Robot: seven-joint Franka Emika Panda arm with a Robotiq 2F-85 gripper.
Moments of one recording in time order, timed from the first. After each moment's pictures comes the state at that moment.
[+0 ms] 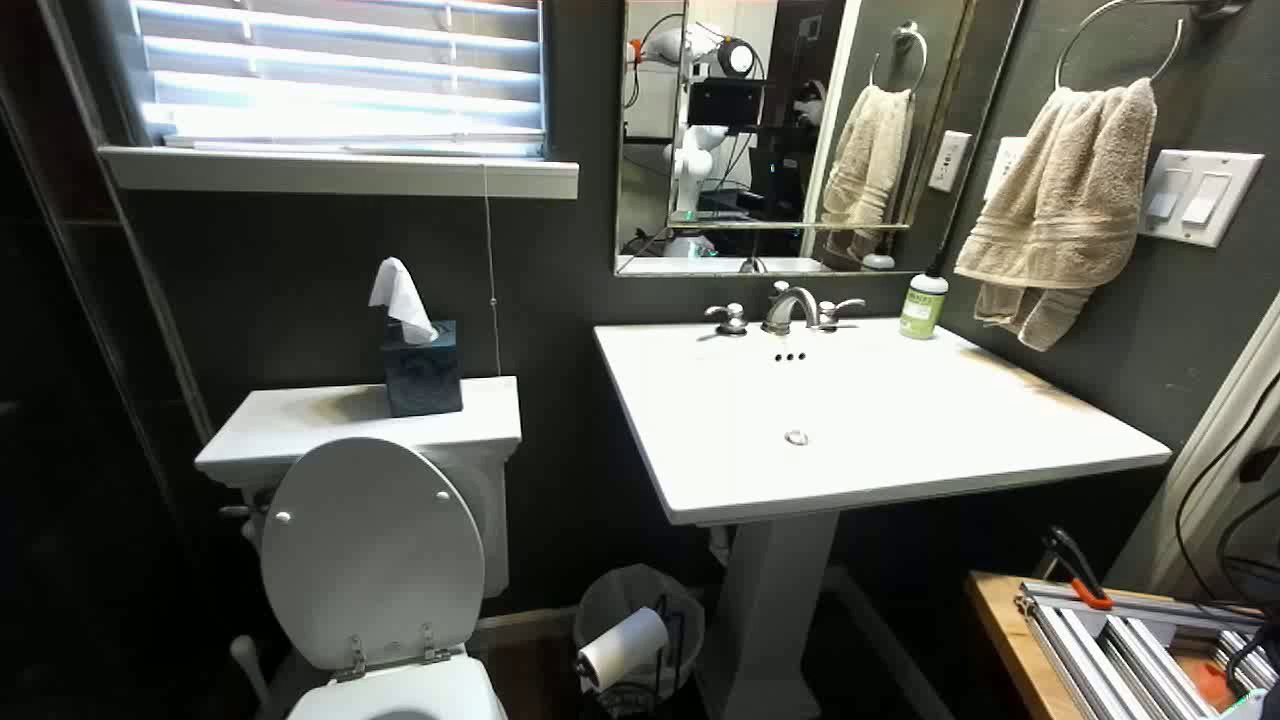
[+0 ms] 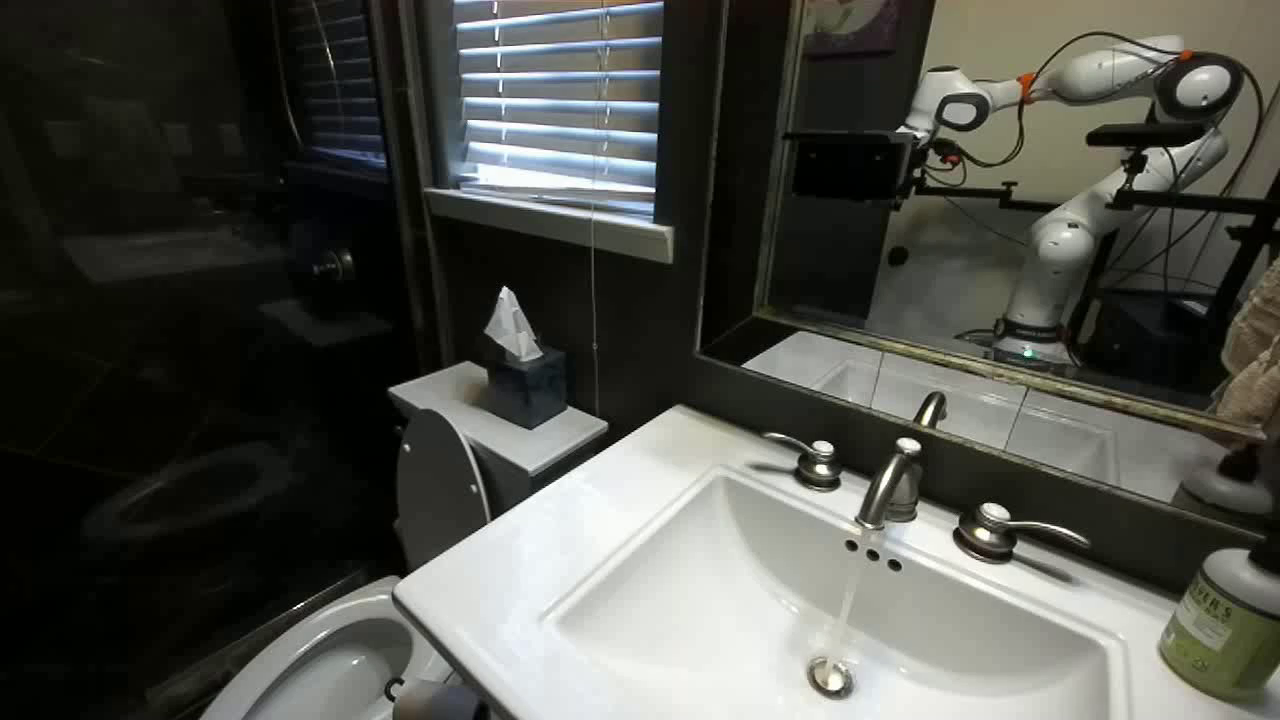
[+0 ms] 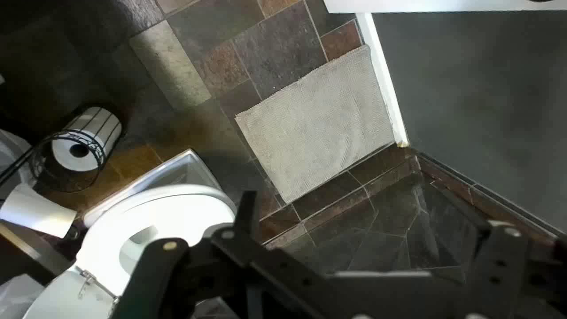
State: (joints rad) arm 0.19 -0.68 0.25 -2.50 0.35 2.02 0.41
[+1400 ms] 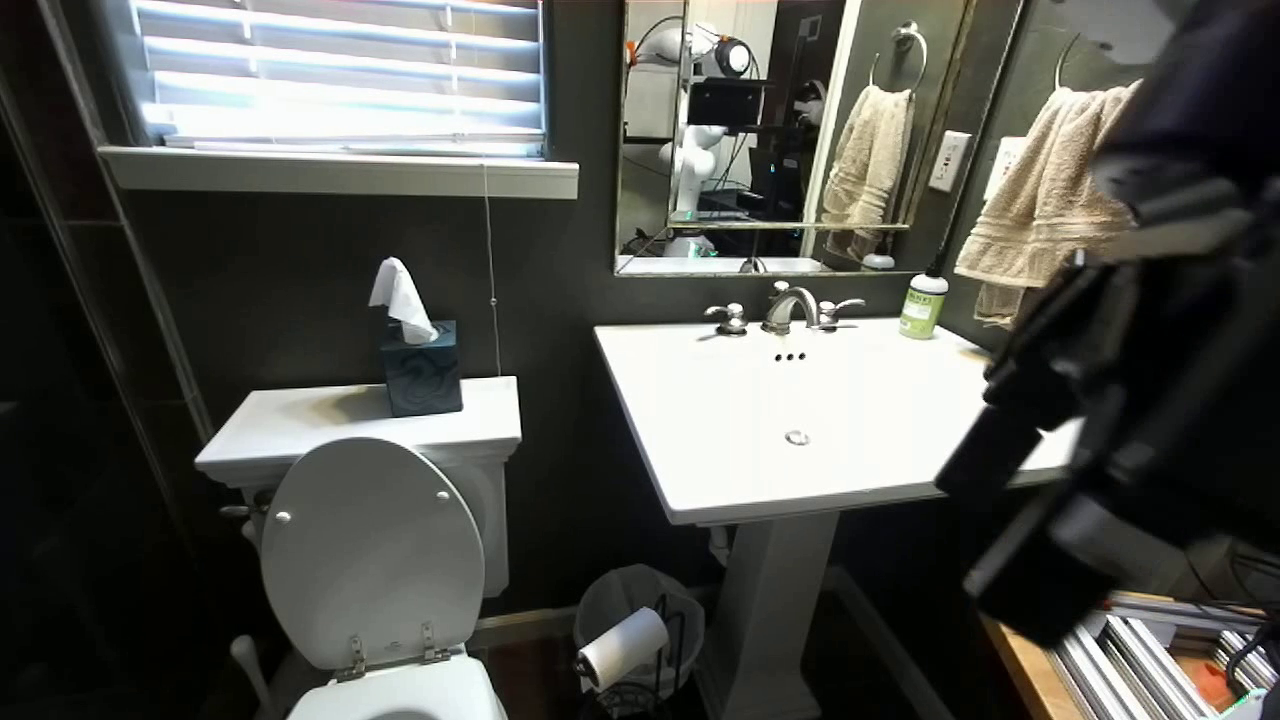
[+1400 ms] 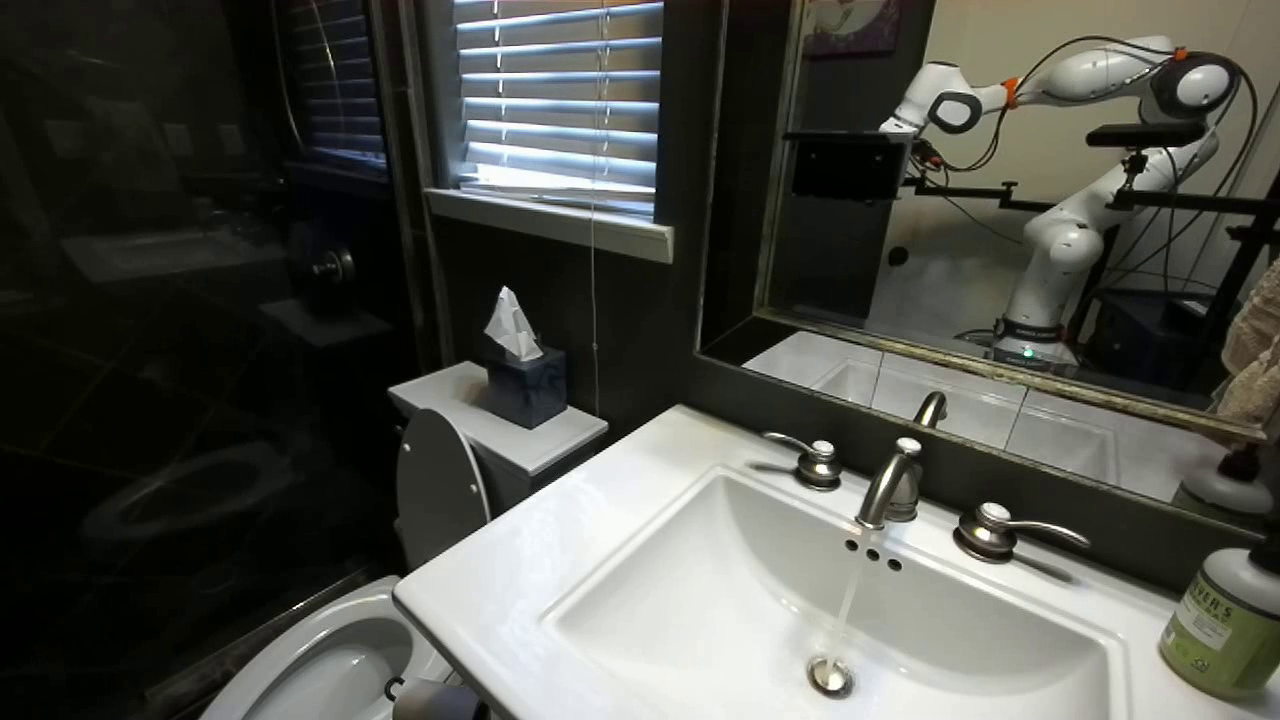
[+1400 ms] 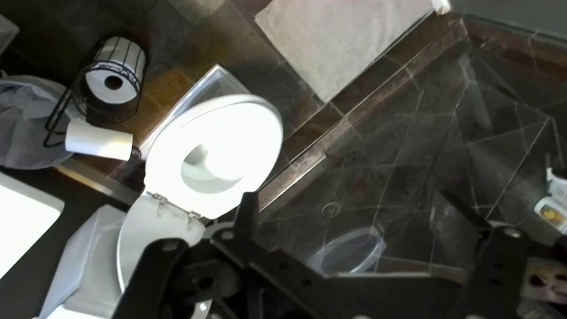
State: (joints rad) arm 0.01 -0.66 0.25 -2.50 0.25 2.23 0.49
